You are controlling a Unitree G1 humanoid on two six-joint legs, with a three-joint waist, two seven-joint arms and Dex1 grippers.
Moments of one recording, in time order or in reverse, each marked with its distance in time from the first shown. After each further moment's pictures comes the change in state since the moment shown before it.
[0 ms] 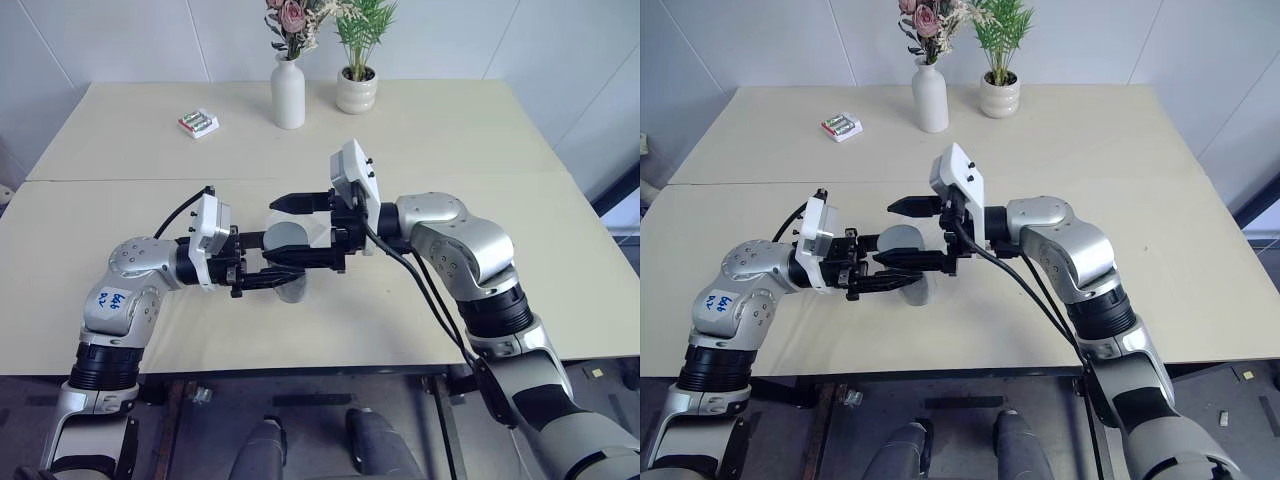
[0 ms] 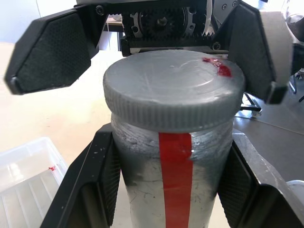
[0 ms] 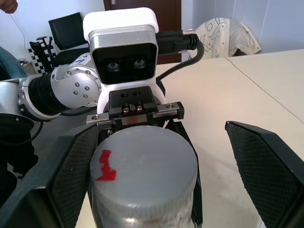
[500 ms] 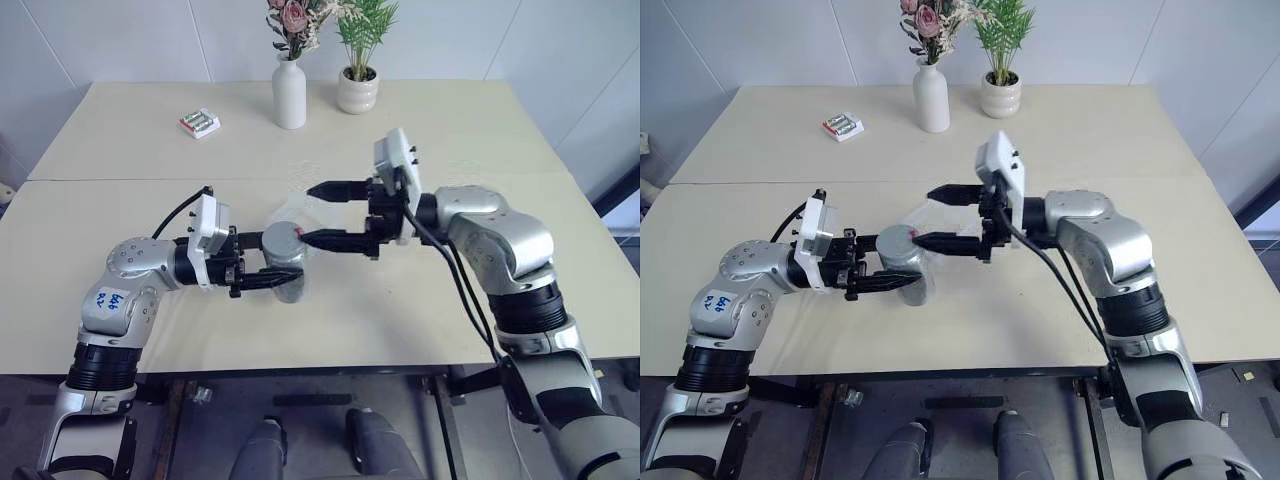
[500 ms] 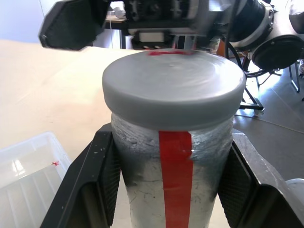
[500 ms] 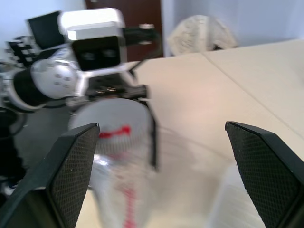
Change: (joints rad) left arm 0.003 0.008 0.000 0.001 0.000 0.000 -0.006; right arm 0.013 -0.098 -0.077 0.040 0.009 -0.008 0.017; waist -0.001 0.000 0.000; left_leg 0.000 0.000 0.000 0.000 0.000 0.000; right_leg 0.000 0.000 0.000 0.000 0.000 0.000
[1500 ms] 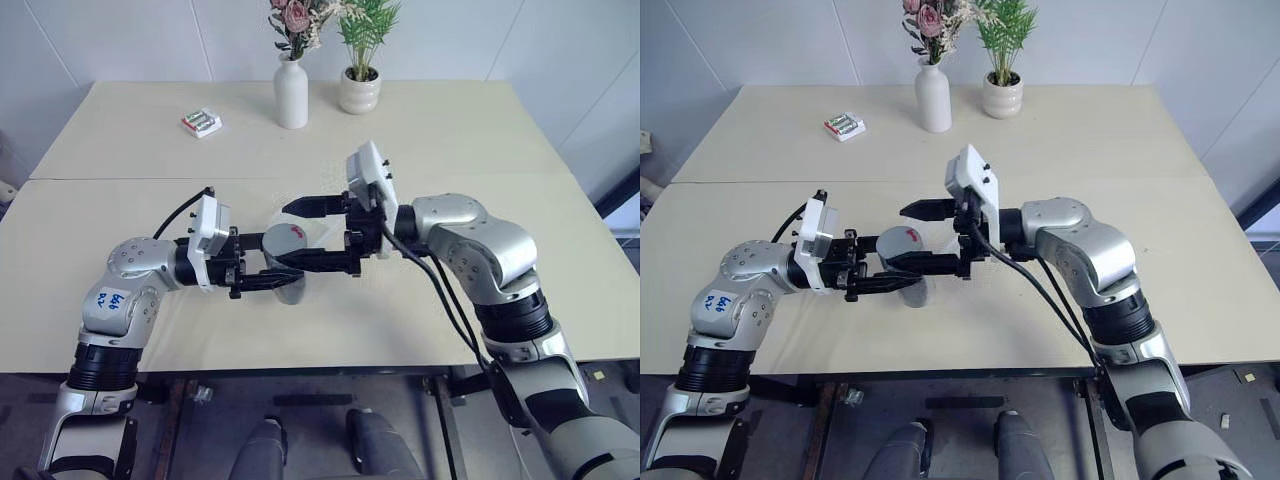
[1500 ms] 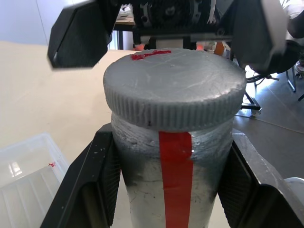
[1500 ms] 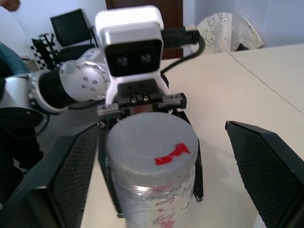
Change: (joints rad) left arm 0.000 -0.003 -0.001 -0.002 -0.001 -0.001 -0.008; right arm 0.003 0.073 0.083 -0.101 0.005 0.058 -0.030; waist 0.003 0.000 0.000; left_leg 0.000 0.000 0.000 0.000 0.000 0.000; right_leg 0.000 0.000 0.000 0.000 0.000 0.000
